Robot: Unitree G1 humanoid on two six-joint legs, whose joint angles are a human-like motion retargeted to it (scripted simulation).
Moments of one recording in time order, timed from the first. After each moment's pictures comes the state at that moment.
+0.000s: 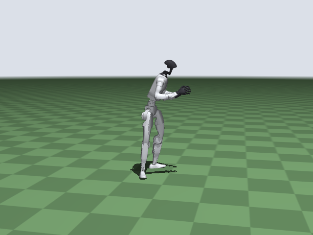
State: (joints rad) left arm -0.42 0.32 -0.43 -0.26 -0.01 -0.27 0.29; right arm -0.29 -0.62 0.08 -0.40 -0.27 -0.19 -0.46; waist 0.27 0.04 0.39; left_leg -0.14 0.23 0.64 0.25 -0.25 -0.14; right_leg -0.05 -0.39 -1.02 0.09 -0.05 0.13
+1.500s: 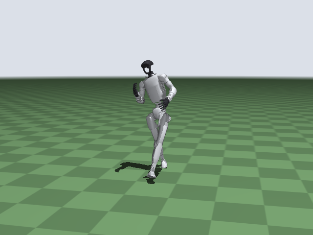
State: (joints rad) left arm 0.18 0.33 -0.09 0.20 -0.38 -0.13 0.17; right arm -0.20 -0.40 0.36 -0.48 0.38 -0.11 0.00; waist 0.08 0.26 0.27; left_leg -0.25 0.26 0.99 0.16 -0.09 -0.16; right_leg 0.57 0.03 0.75 0.05 -0.30 0.12
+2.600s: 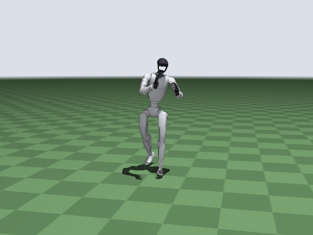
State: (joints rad) left arm -0.67 0.65 -0.41 -0.07 -0.16 -0.24 0.34; right arm -0.83 -0.34 0.32 -0.12 -0.17 -0.10 -0.72; waist 0.59 -0.20 0.17; left_leg -0.17 0.07 0.41 0.11 -0.19 -0.19; right_leg 0.22 -0.10 -0.18 0.25 -0.09 0.10
